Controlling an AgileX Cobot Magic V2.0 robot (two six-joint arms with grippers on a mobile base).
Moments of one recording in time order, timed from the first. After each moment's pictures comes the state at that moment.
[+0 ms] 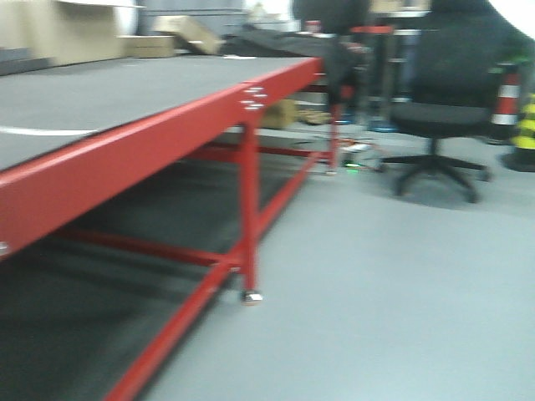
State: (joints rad) left arm -0.02 -0.01 0.03 -0.13 0.05 0.16; right arm 0.02 0.30 -0.38 0.15 0.11 -0.04
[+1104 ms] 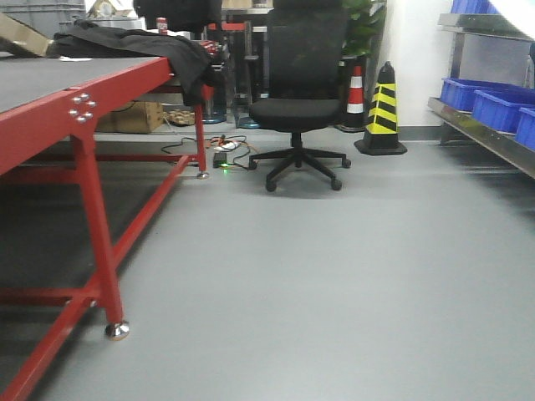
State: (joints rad) left arm -0.02 -0.01 0.03 -0.13 0.05 0.16; right arm 0.02 0.30 -0.38 0.15 0.11 -0.04
